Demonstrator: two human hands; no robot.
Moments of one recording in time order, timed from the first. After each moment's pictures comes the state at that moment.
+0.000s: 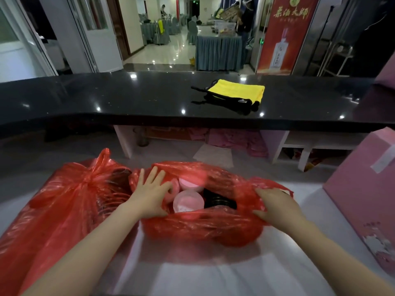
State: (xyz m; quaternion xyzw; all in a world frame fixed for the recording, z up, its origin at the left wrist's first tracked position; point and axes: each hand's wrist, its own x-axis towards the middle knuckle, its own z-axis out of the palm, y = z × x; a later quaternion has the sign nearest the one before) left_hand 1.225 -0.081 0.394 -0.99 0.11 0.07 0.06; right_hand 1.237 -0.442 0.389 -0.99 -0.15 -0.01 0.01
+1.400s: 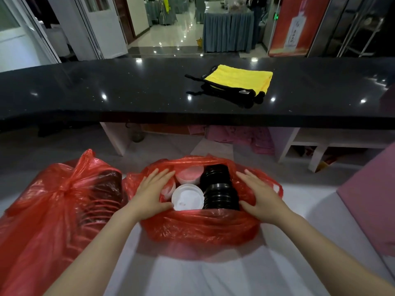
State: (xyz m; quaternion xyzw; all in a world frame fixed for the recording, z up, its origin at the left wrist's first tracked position) left_hand 1.260 -0.093 0.365 -0.98 0.06 0.04 -0.18; right_hand 1.301 -0.436 0.354 -0.92 -0.26 -0.01 0.28
